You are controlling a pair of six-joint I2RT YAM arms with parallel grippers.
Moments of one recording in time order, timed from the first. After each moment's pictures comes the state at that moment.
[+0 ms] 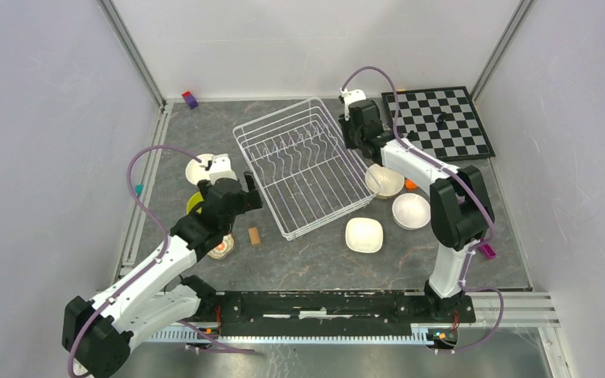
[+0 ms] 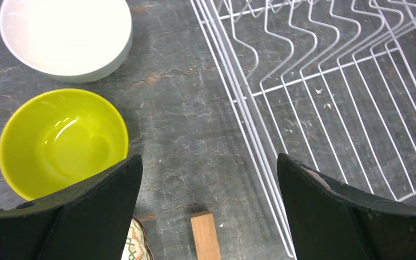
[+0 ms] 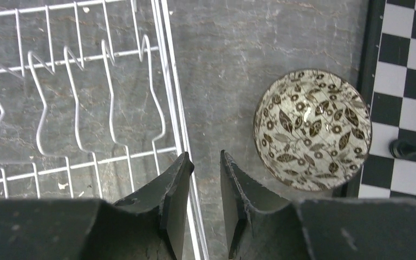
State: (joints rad) left arm -0.59 0.88 0.63 -0.31 -0.52 -0.49; right arm 0.46 1.85 1.39 -0.15 0.20 0.04
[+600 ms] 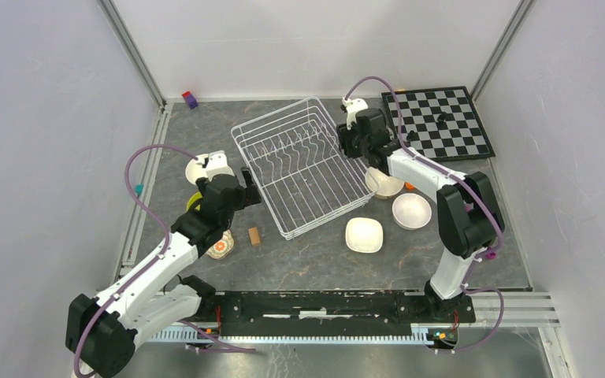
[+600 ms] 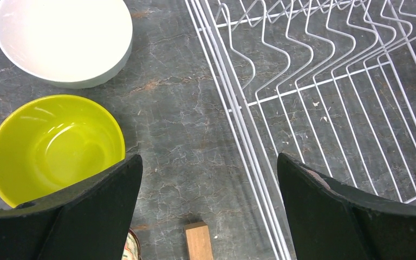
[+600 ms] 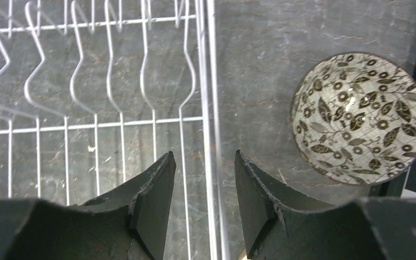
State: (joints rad) left arm -0.53 0.91 0.63 -0.25 -0.49 -0.51; right arm 0.44 1.80 1.28 -0.07 0.04 0.03
